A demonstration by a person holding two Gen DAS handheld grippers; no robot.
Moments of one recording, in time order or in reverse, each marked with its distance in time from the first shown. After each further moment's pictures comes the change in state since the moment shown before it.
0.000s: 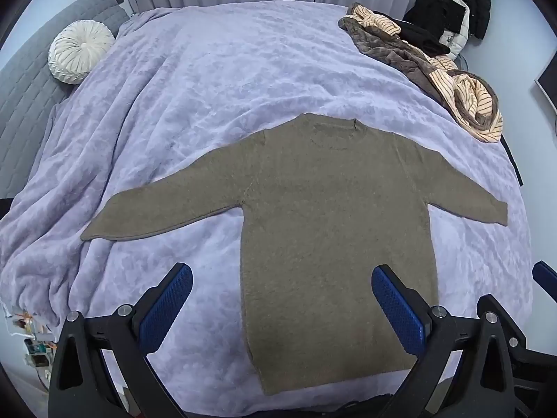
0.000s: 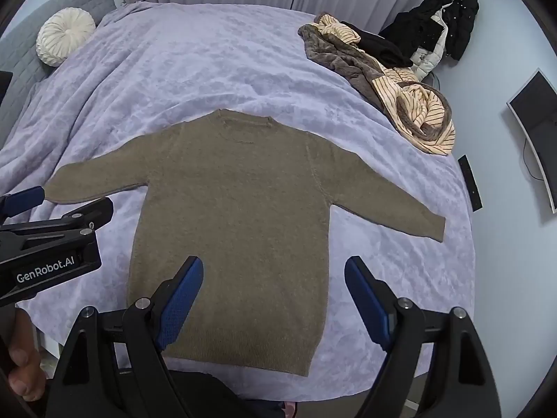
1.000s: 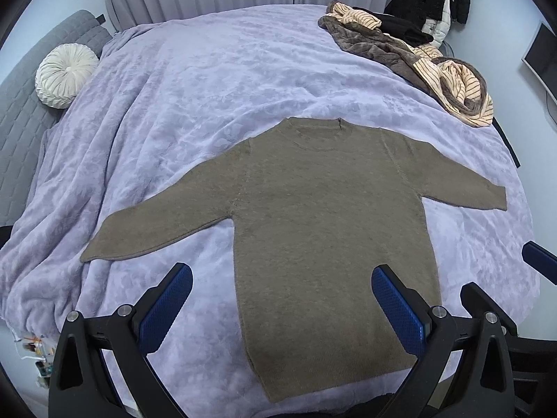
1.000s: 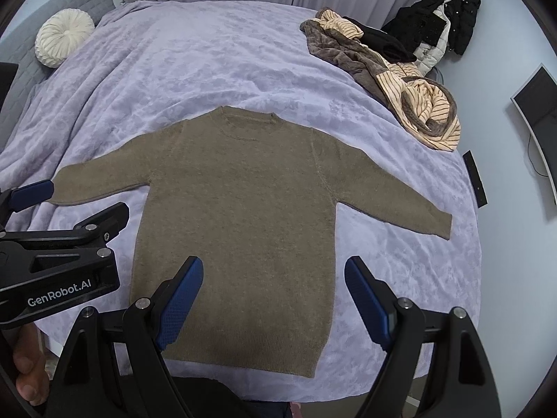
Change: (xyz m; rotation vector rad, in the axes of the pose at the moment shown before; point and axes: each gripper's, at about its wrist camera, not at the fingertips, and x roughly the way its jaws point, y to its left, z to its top) left arm -0.001 -0.030 0.002 0.083 -0.027 0.029; right arm 0.007 -0.002 0.013 -0.003 0.019 0.046
